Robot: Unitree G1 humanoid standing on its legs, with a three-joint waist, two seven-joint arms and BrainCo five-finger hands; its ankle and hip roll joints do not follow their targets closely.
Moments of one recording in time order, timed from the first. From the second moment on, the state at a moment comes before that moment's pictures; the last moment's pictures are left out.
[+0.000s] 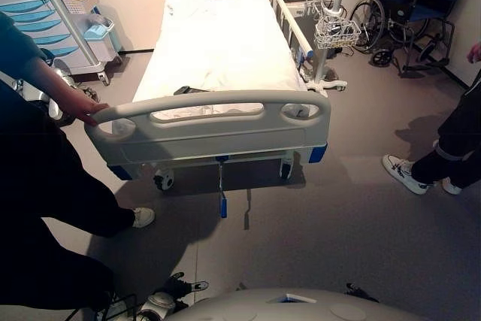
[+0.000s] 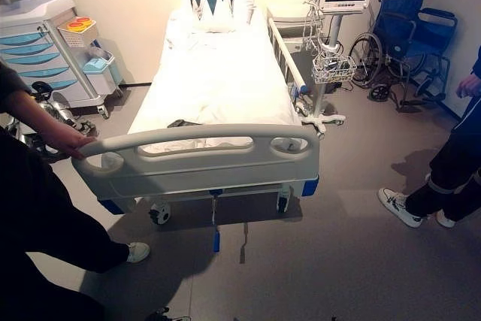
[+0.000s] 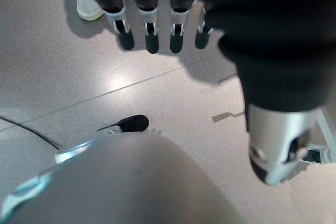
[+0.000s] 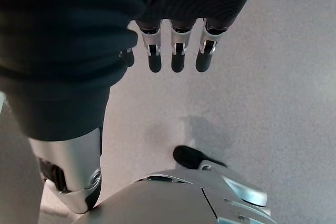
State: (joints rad) left arm -0.04 0.18 -0.23 1.34 0.01 -0.05 0.04; right arm -0.02 -0.21 0.21 1.38 0.07 -0.04 -0.11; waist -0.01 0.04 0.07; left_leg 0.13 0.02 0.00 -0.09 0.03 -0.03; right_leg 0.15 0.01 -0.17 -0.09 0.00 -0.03
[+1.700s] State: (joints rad) left arm -0.04 0.18 -0.23 1.34 0.01 -0.04 0.03; right arm -0.02 -0.21 0.21 1.38 0.07 -0.03 -0.10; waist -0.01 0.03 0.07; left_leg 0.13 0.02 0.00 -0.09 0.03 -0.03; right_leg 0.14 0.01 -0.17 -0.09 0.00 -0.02
